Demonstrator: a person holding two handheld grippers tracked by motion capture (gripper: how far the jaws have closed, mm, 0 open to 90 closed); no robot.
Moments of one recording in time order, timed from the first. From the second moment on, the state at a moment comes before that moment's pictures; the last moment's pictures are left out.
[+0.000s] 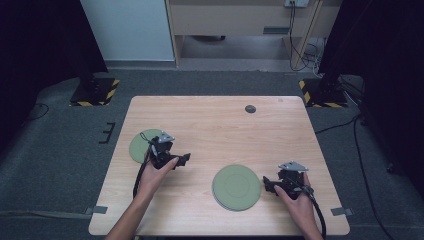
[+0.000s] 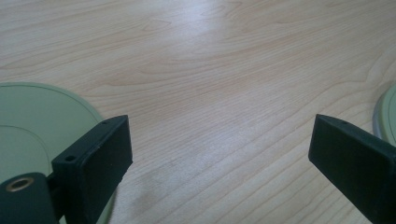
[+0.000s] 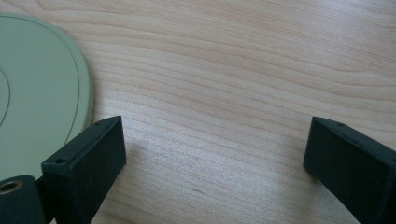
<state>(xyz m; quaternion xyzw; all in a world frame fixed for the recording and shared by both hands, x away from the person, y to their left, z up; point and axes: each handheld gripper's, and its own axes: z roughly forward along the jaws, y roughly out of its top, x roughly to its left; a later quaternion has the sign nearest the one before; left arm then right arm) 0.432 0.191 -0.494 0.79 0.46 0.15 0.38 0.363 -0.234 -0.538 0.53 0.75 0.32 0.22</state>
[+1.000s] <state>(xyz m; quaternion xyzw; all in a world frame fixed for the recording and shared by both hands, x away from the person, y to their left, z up) 0.420 0.171 -0.513 0.82 0.44 0.13 0.35 0.364 -0.234 -0.538 0.53 0.75 0.32 0.23</state>
